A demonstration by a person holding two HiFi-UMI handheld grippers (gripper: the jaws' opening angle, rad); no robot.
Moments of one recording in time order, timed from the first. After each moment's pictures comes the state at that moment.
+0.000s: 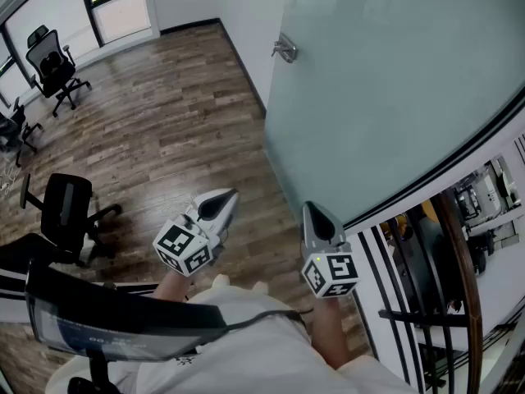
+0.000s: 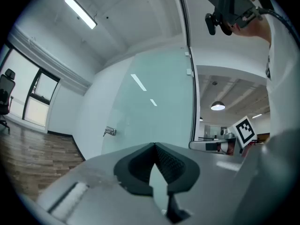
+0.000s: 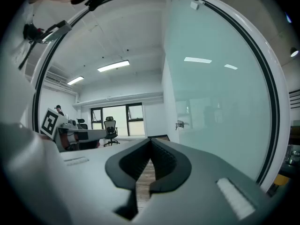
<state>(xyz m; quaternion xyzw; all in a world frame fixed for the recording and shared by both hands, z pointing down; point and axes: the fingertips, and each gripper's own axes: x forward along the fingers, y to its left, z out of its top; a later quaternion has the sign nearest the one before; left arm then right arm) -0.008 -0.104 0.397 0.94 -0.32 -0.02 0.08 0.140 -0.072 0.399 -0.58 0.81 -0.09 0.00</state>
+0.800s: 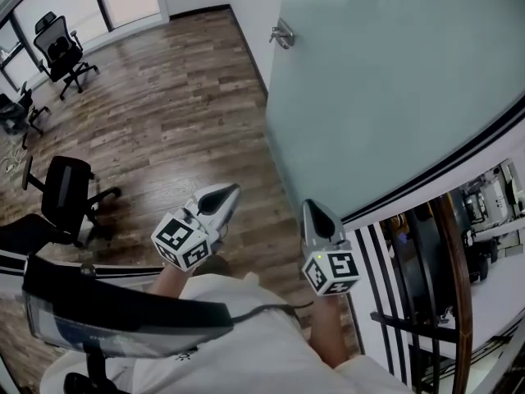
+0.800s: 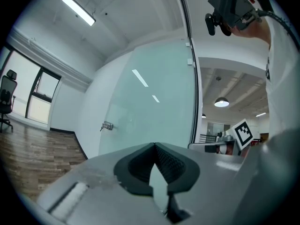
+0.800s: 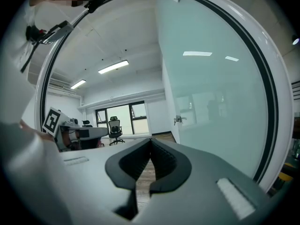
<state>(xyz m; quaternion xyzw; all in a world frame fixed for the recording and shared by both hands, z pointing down) 0.066 -0.106 0.417 0.94 -0.33 0.00 0.09 0.213 -0.080 0.430 -0.55 0.83 -0.12 0.00</state>
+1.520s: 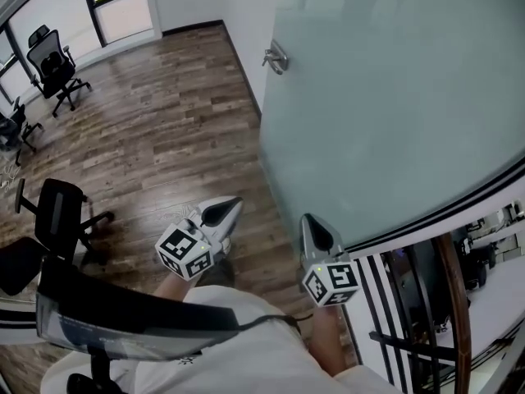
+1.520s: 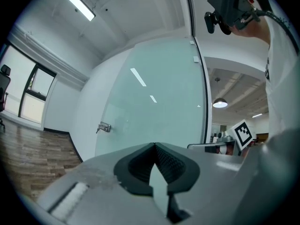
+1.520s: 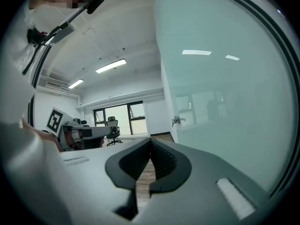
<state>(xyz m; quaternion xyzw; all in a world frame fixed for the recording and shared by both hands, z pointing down) 0.087 -0.197 0.420 0.95 -0.31 -0.01 0.09 0.226 -0.165 0.433 -0.55 0.82 -0.12 0.00</state>
